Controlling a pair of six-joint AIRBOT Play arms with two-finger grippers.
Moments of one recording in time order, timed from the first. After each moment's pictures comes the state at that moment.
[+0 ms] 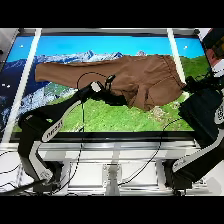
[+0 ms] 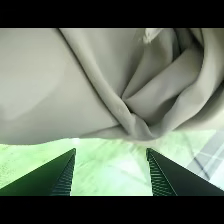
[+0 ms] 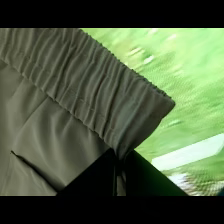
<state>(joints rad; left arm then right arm) -0.53 -1.90 1.39 0.67 -0.85 -1.24 -0.52 -1.93 1.66 -1.15 1.15 1.60</state>
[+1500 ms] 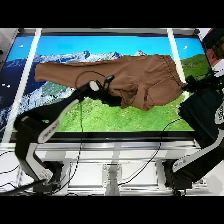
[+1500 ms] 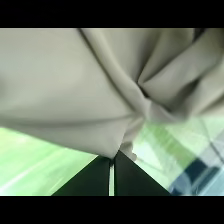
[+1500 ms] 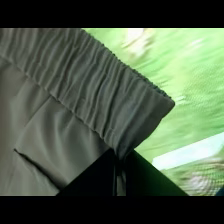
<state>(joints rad) -0.49 -1.83 1.40 0.76 -0.95 -1.26 -0.52 -1.93 1.68 -1.15 1.17 1.60</state>
